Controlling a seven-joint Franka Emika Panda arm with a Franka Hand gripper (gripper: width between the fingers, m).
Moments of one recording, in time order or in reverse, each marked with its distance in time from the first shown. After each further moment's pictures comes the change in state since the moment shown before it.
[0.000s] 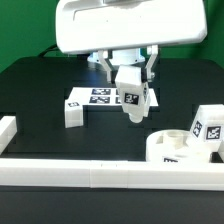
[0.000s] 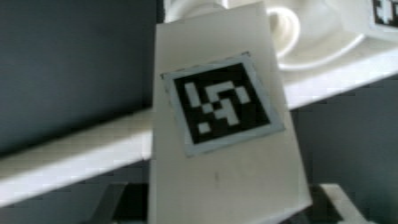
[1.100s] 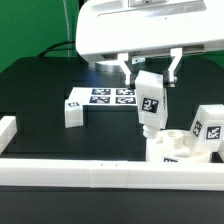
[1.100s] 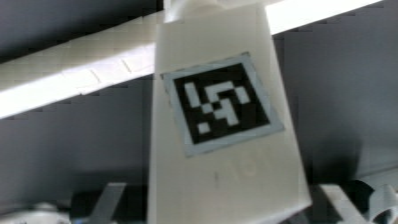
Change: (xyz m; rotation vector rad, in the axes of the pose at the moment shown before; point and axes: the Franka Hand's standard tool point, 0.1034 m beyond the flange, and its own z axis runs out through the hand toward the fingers) arm 0.013 -0.026 0.008 0.016 0.208 -0.089
